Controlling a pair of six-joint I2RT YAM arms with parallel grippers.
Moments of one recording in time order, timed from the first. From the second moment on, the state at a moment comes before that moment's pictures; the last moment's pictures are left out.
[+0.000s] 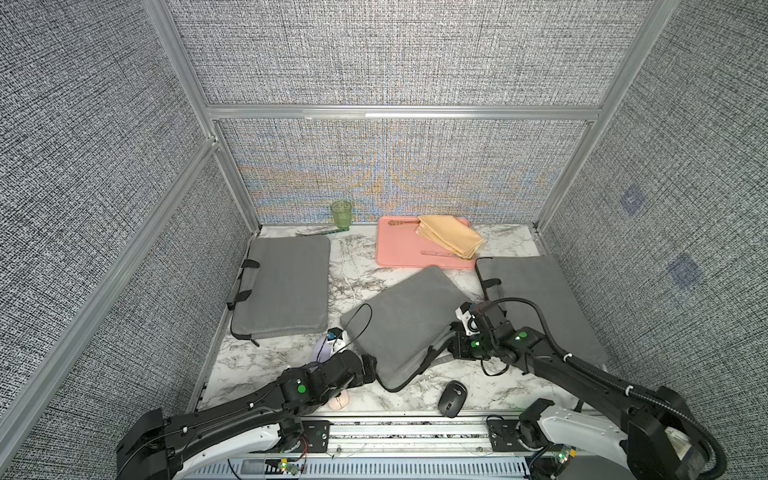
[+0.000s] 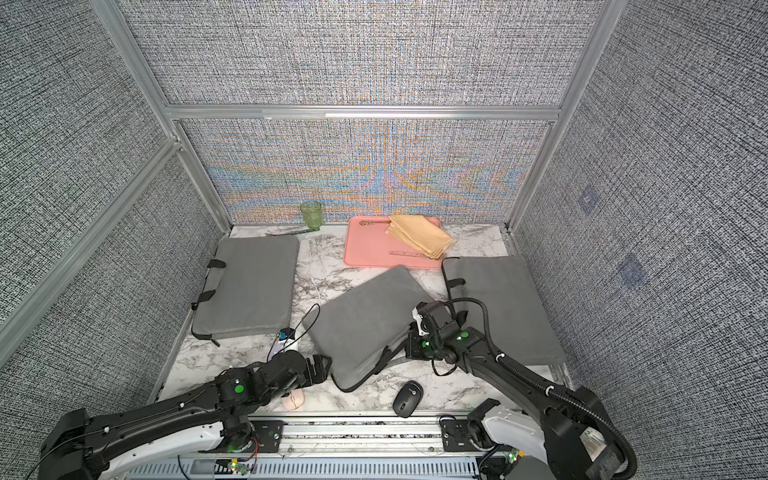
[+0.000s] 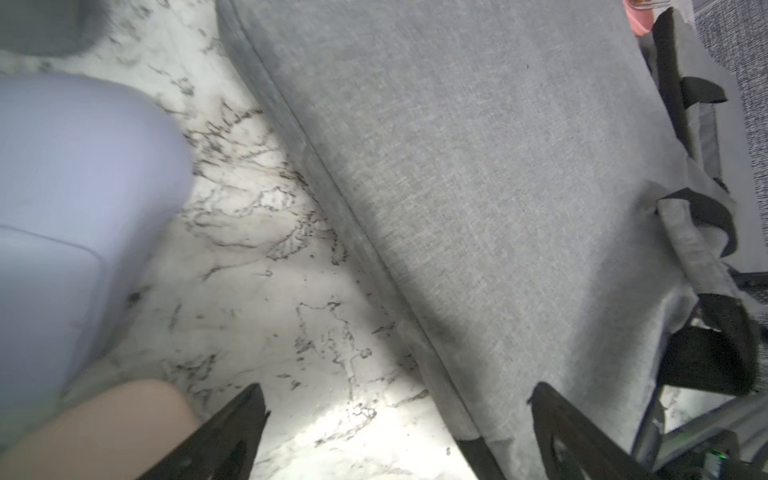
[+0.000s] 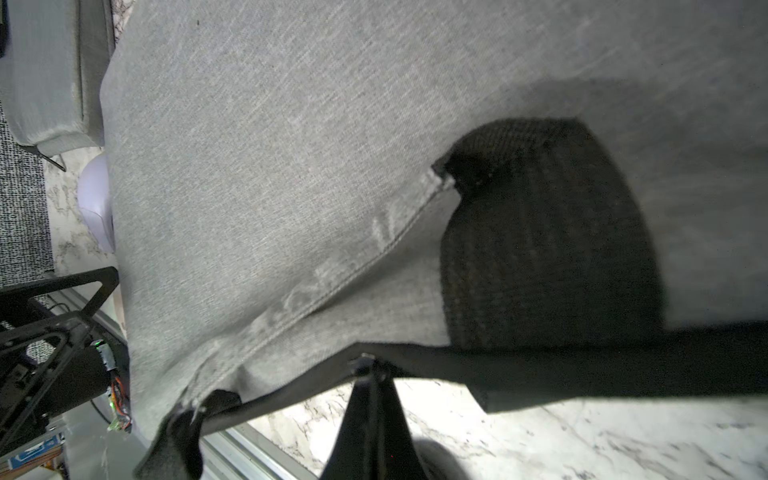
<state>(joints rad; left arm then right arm) -1.10 0.81 0.34 -0.39 -0.28 -1.12 0.59 1.11 0.58 -0.47 -0.24 0.61</state>
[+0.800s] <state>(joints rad) -1.01 1.28 0.57 0.01 -0.31 -1.15 1.15 1.37 0.79 -0.45 0.00 0.68</state>
